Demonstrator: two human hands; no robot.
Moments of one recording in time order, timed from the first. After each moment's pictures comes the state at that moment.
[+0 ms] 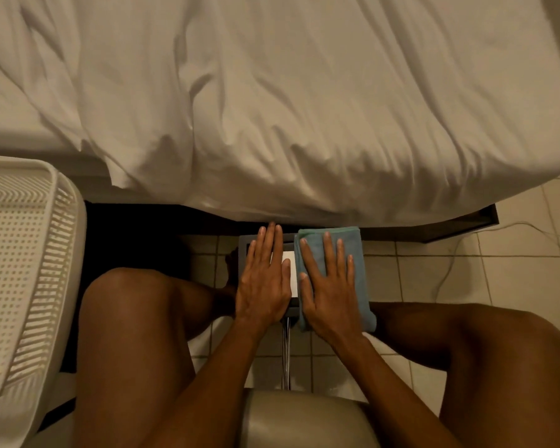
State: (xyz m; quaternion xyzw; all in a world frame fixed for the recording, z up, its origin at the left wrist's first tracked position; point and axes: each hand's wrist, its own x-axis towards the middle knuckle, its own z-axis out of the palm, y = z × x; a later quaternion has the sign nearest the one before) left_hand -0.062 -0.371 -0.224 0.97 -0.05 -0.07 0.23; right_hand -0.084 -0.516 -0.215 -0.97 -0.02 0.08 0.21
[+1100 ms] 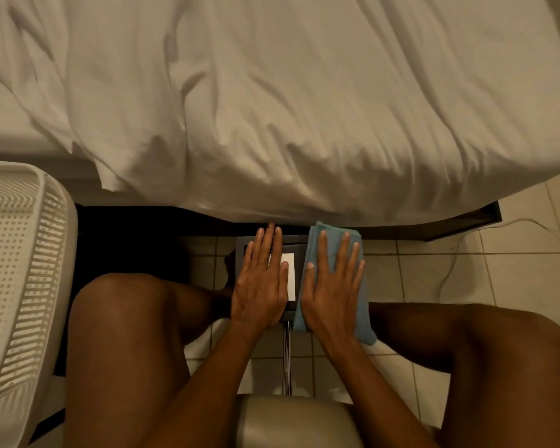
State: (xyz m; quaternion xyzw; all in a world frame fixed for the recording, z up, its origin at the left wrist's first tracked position) left_hand -0.061 -0.368 -0.225 0.97 -0.07 -0.08 0.21; right_hand -0.081 -0.503 -0.217 -0.98 0.11 0.05 0.19
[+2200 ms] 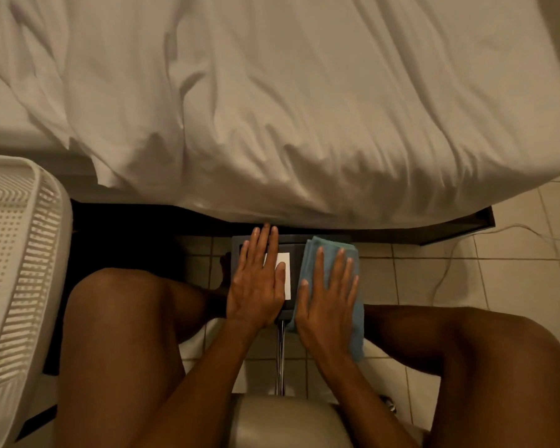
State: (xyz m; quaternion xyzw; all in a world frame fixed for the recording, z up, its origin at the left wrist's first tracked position) left_hand -0.060 -0.370 -0.223 0.97 -0.06 -0.07 0.21; right_hand -0.106 -0.504 -0.222 -0.98 0.10 0.07 0.17
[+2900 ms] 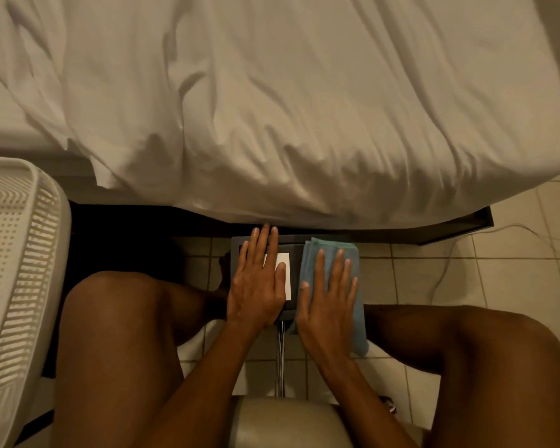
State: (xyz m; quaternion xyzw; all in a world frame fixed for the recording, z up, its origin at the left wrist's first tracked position) left_hand -0.060 -0.370 -0.226 0.97 -0.06 -0.07 0.22; right_hand -0.106 -0.504 -0.221 -0.98 0.10 0.07 0.17
